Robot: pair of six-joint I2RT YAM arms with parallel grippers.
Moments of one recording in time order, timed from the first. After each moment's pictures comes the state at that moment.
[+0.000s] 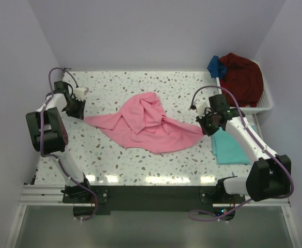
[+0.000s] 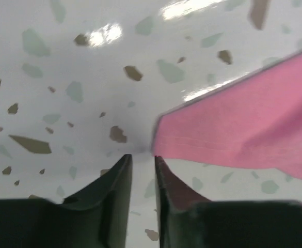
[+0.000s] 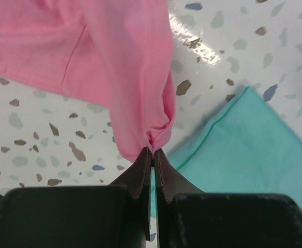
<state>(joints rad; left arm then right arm) 0.28 1.93 1.35 -0.63 0.22 0.52 0.20 1.33 1.02 -0.80 -0.13 -0.43</state>
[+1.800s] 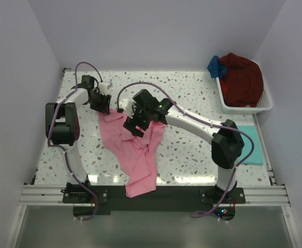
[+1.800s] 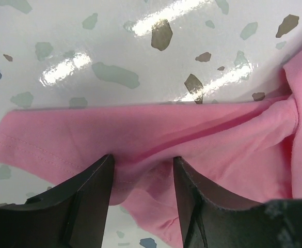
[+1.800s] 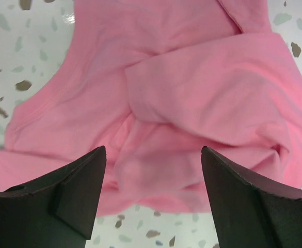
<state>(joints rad) 0.02 2.06 1.47 -0.58 0.33 0.34 0.87 1.85 1.61 -0.65 -0.25 -0.33</state>
